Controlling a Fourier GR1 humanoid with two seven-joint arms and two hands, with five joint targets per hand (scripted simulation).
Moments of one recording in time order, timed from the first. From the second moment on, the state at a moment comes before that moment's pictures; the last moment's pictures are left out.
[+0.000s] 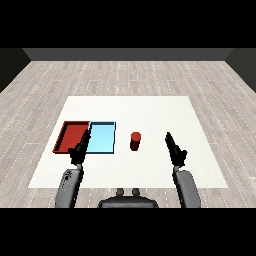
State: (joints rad) left arm -0.01 0.10 -0.05 -1.61 0.00 0.03 0.01; right arm 0.02 -0.10 0.05 -1.59 0.00 0.00 -0.02
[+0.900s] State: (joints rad) left arm -0.02 0.07 0.04 -1.61 0.06 -0.04 -0.38; right arm -0.01 -0.13 -0.09 -1.54 -0.12 0.17 -0.36
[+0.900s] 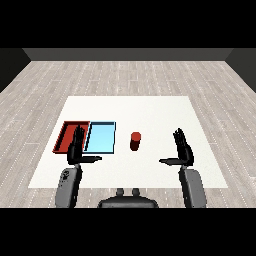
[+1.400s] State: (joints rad) left arm 0.01 0.05 0.03 -1.62 0.02 -0.03 -0.42; right arm -0.02 -0.13 -0.10 -1.51 -0.11 0.20 -0.39
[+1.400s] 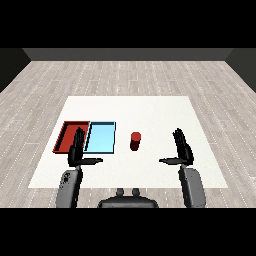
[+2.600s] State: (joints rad) left arm -0.03 0.04 0.04 -1.58 0.03 -0.02 -0.41; right arm -0.27 -0.03 -0.08 -1.23 -0.14 0.16 -0.35
